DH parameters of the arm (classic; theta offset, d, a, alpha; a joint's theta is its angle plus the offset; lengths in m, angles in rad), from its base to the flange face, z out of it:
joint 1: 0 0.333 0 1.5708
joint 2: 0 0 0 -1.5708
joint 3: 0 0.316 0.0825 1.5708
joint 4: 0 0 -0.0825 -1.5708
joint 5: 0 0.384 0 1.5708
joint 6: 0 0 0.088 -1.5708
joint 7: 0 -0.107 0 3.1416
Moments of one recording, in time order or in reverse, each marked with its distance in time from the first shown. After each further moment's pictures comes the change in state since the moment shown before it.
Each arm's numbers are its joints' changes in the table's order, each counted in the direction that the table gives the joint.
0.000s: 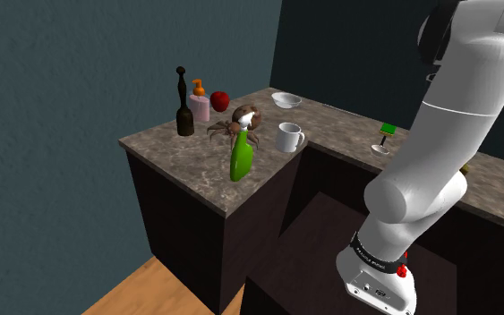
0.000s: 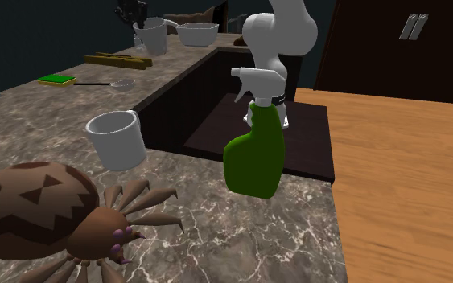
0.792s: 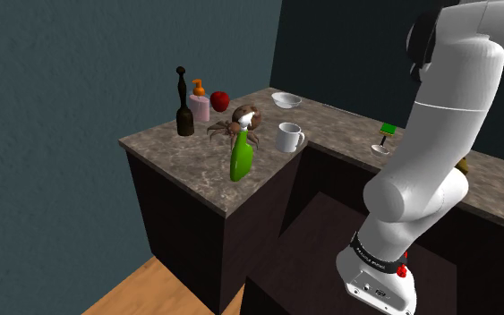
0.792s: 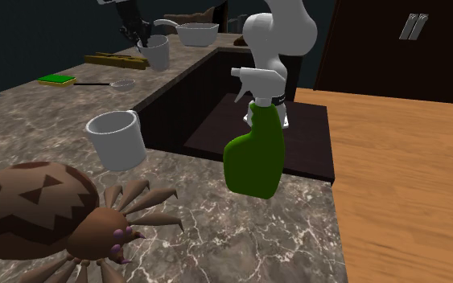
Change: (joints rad) arm -0.033 -0.078 0.021 -0.111 0.071 0.149 0.045
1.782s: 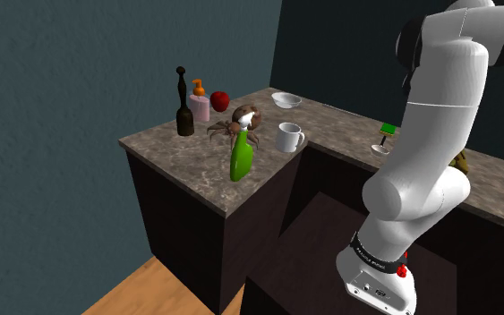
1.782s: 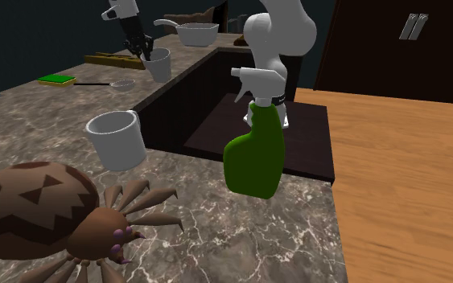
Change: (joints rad) arm -0.044 -0.084 0.040 -0.063 0.080 0.107 0.050
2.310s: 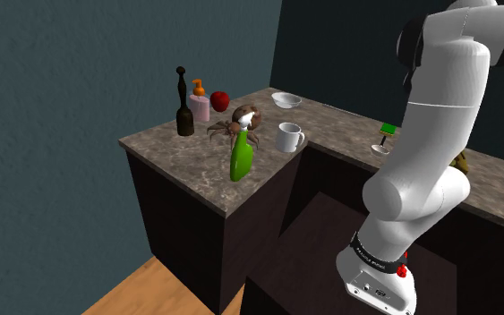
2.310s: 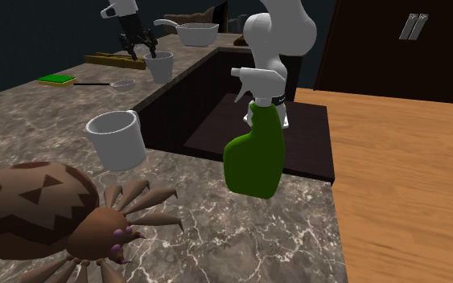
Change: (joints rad) arm 0.006 0.009 -0.005 0.010 -0.009 -0.014 -0.007
